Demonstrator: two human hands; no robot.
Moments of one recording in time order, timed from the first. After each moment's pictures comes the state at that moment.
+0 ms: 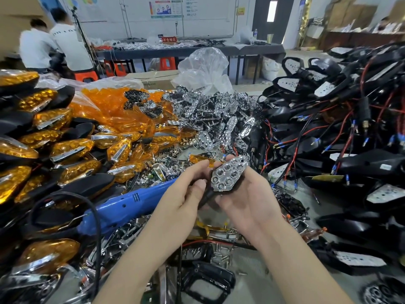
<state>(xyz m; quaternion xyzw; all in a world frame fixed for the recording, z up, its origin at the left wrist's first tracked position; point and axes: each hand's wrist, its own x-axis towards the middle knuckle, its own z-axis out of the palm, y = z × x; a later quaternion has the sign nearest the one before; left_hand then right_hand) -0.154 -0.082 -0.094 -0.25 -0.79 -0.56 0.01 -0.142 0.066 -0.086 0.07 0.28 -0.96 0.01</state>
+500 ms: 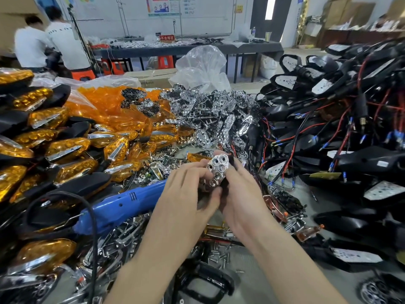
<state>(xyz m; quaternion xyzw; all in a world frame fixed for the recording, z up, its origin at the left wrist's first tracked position) -0.143 -0.069 -0.092 -0.28 -0.87 -0.35 0.22 -0.142 0.054 -0.092 0.07 0.41 -0.91 -0.05</state>
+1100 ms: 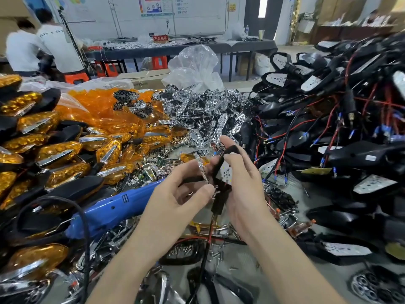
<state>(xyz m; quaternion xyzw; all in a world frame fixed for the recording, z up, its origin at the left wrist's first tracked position) -0.141 -0.074 -0.082 -0.25 -0.73 -0.63 -0.03 -0.143 0.065 -0.088 0.06 0.46 -0.87 -0.15</state>
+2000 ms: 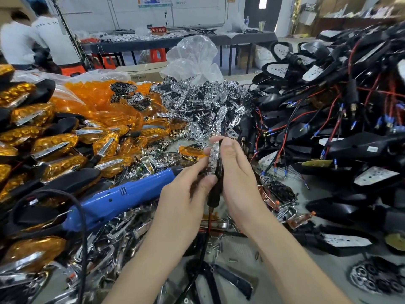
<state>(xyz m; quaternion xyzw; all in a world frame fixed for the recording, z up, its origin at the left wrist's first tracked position) -0.138 -0.058 -0.098 -0.21 -0.83 -0.51 0.08 -0.142 0.058 -0.095 0.01 0.60 -0.78 -0.19</state>
